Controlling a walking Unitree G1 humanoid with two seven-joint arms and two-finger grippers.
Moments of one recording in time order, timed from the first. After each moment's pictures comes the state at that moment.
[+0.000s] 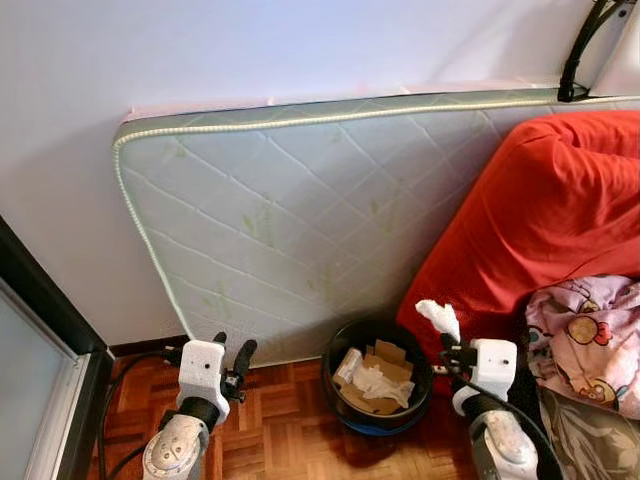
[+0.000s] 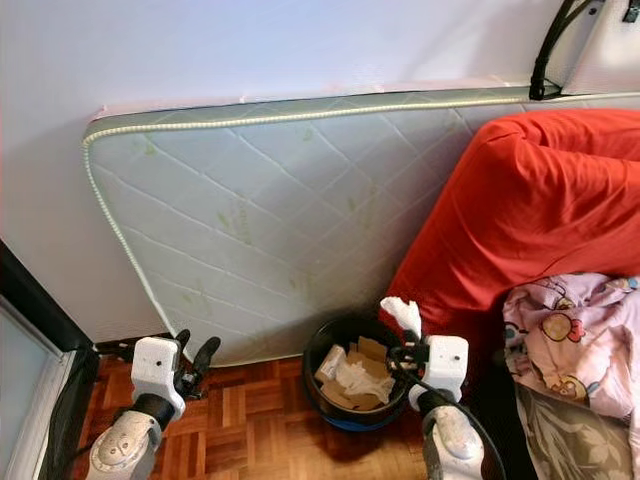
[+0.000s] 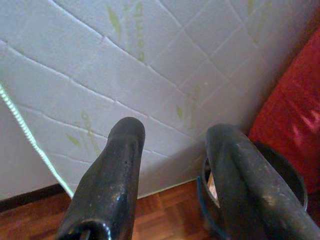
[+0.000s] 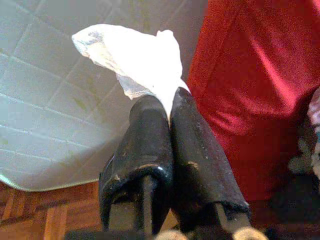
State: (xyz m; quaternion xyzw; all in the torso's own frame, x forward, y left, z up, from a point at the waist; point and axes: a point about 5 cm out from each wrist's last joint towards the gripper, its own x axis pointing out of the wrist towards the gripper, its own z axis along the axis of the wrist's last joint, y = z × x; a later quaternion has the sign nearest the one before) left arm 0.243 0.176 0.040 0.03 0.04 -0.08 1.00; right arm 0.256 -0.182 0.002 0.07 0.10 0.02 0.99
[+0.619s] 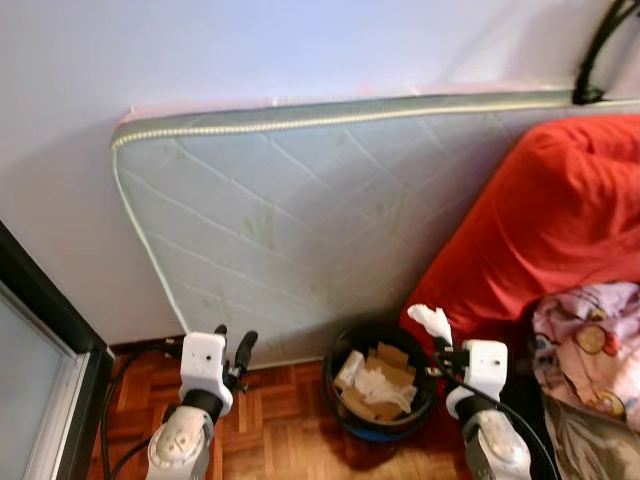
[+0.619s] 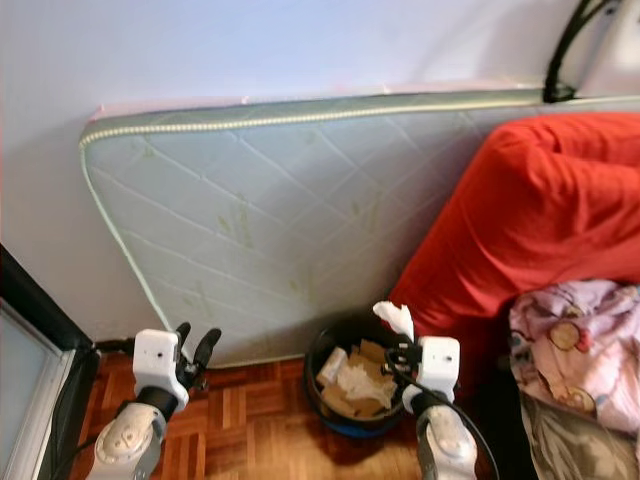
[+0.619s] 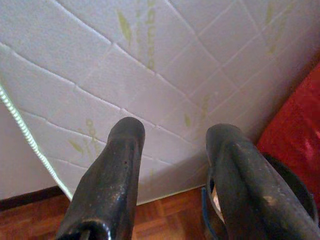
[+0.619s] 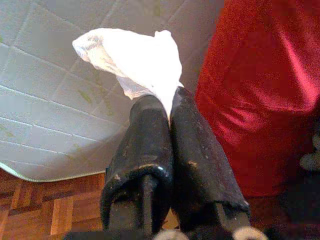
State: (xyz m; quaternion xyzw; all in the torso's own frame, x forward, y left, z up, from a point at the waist) left arm 0.248 0.173 0.047 0.02 0.04 -0.07 1.00; right arm 0.257 -0.178 0.000 0.07 0.11 0.02 0.99
